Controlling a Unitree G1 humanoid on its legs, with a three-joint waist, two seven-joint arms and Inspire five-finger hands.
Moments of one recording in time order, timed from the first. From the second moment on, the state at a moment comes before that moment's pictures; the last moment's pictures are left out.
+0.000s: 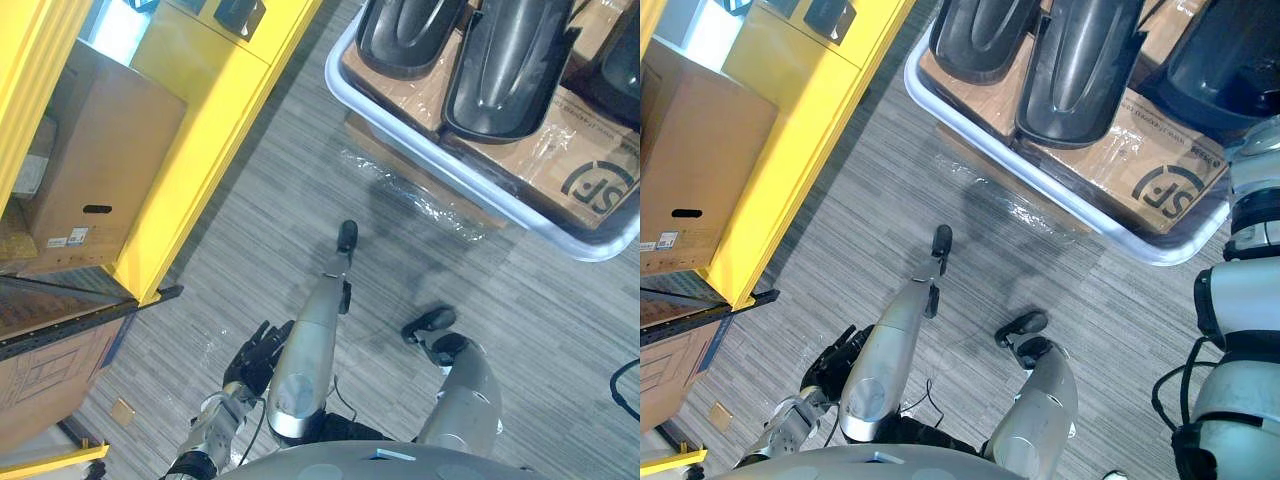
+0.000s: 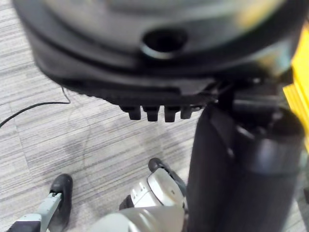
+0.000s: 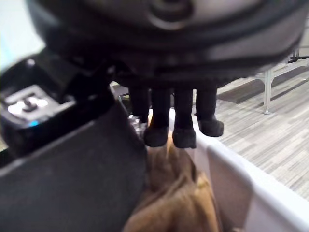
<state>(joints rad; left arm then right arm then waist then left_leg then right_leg) 0.06 0.15 -0.10 0.88 -0.82 -0.08 -0.31 -1.23 -1.02 0.46 1.19 -0.04 0.29 -0.30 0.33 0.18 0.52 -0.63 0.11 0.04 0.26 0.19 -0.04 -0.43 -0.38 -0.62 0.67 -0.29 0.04</state>
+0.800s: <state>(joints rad) 0.09 0.17 -0.02 0.22 -0.86 -0.22 -0.13 -1.02 -0.85 0.28 0.71 -0.28 0.25 -0.42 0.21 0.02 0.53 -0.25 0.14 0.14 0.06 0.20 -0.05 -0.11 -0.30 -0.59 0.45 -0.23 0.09</state>
